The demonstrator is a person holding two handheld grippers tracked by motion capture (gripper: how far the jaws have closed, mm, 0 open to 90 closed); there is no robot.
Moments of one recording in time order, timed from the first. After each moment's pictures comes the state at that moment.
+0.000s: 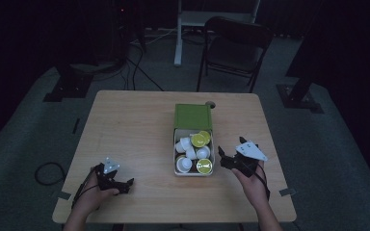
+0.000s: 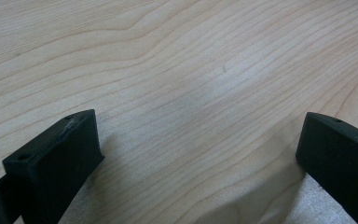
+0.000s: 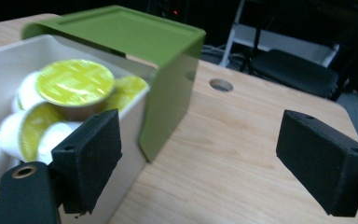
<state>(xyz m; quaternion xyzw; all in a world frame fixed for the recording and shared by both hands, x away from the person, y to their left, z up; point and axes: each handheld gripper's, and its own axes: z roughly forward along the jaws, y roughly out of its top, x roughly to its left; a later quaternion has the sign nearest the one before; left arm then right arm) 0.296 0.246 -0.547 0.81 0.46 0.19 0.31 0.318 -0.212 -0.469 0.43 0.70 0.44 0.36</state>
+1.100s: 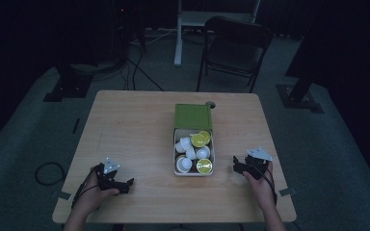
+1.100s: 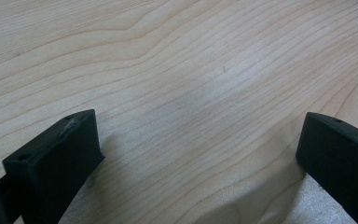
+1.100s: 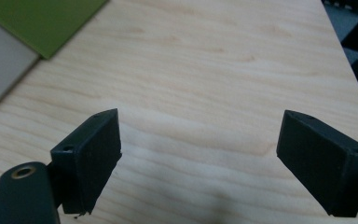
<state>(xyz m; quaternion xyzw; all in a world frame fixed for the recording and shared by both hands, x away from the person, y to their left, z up) 0.296 0.246 -0.547 0.81 0.46 0.19 0.31 0.335 -0.262 -0.533 0.54 0.71 0.32 0.32</state>
